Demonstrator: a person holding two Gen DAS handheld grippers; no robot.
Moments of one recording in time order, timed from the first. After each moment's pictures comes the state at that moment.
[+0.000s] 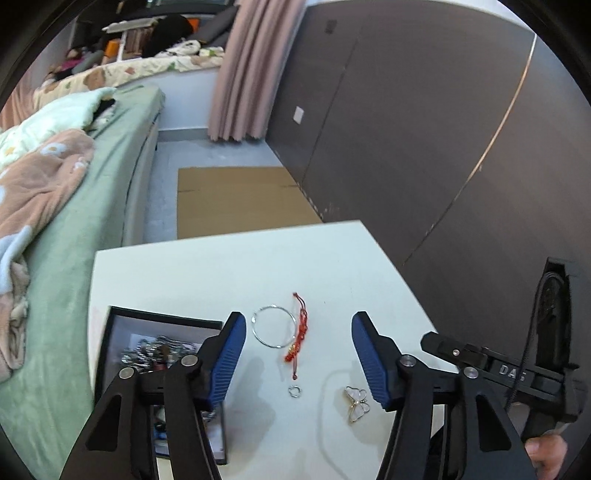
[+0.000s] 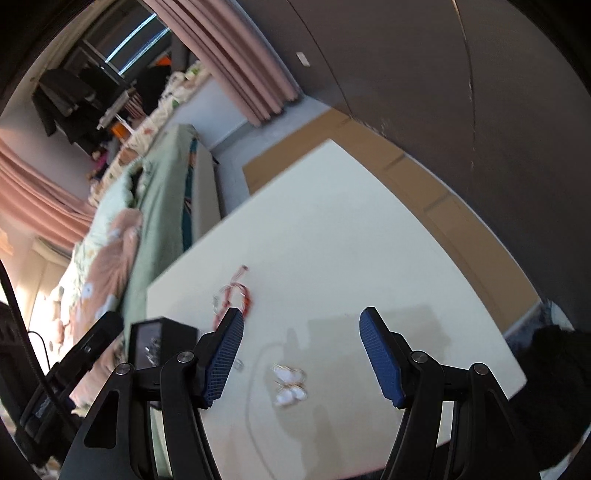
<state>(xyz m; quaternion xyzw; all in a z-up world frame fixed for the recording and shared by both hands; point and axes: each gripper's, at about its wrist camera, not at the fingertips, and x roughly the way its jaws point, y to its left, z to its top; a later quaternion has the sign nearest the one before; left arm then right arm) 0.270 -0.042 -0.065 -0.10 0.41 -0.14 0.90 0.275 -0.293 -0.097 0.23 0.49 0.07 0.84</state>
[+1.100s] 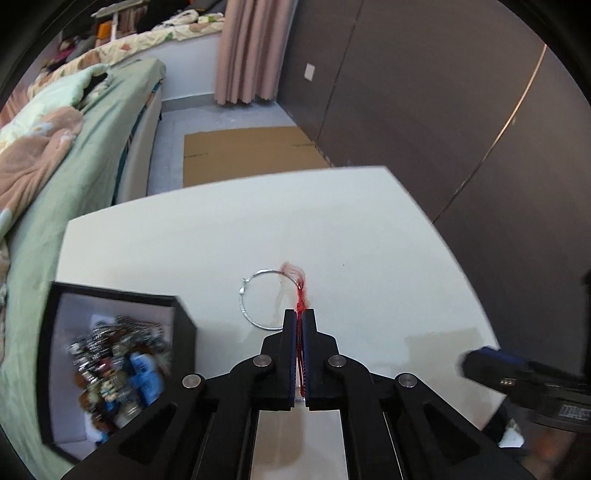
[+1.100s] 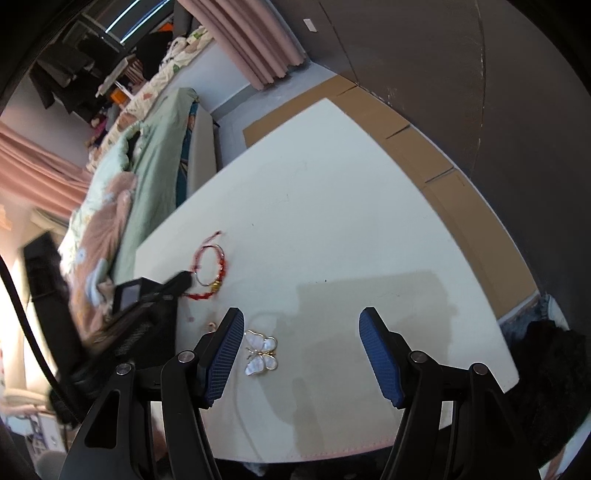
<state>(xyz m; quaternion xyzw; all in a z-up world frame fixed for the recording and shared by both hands) 0.292 -0.066 -0.115 -0.07 0.47 -0.11 0.87 0.274 -0.298 -0.122 0.21 0.54 0.10 0.81</state>
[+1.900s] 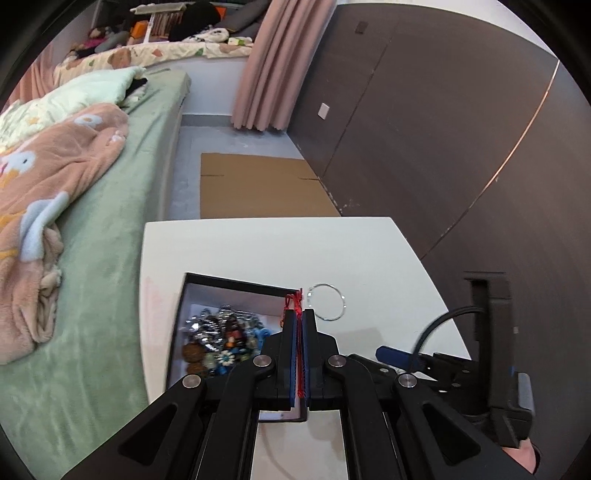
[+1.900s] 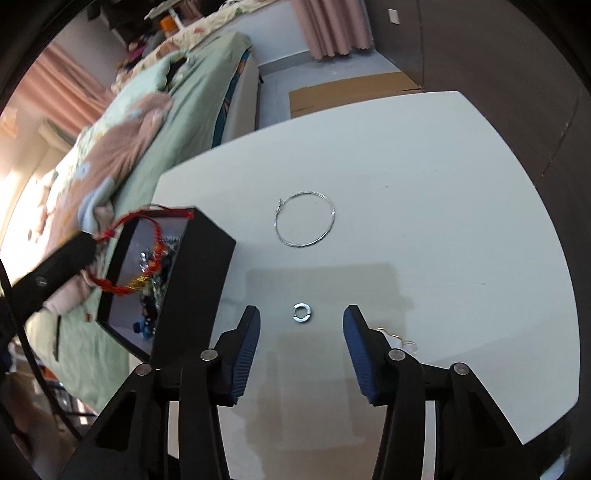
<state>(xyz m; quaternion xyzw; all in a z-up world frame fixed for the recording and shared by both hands) 0.245 0.030 -0.065 -0.13 0.43 -0.11 0.89 0.280 -0.176 -0.131 0.06 0.56 0.15 0.81</state>
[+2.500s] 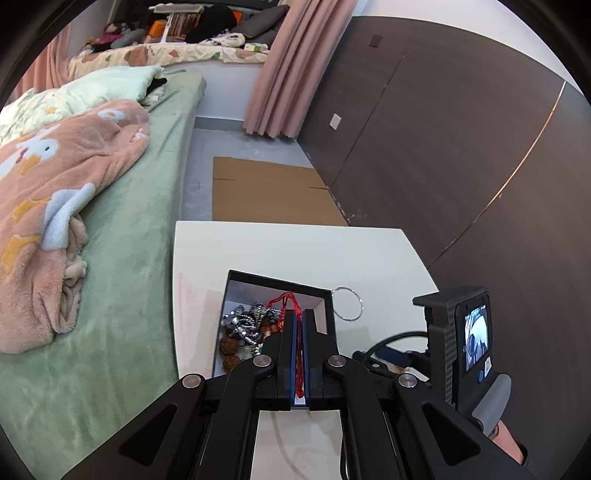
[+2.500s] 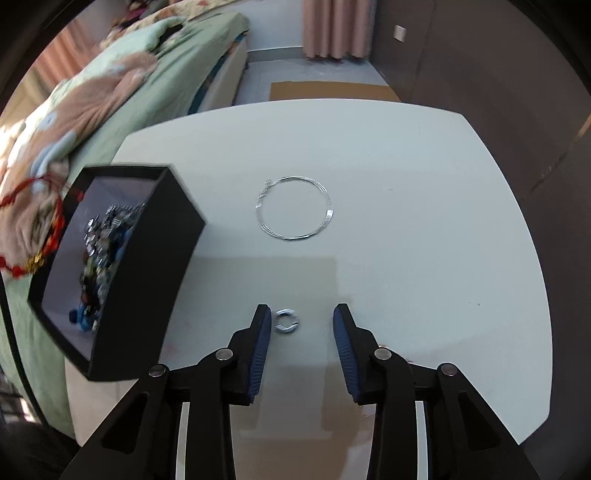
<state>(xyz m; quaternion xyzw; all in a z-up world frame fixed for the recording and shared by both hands) 0.231 0.062 -0.062 -0.15 0.41 -0.10 0.89 0.275 -0.143 -0.141 -0.07 0.56 0.11 0.82</state>
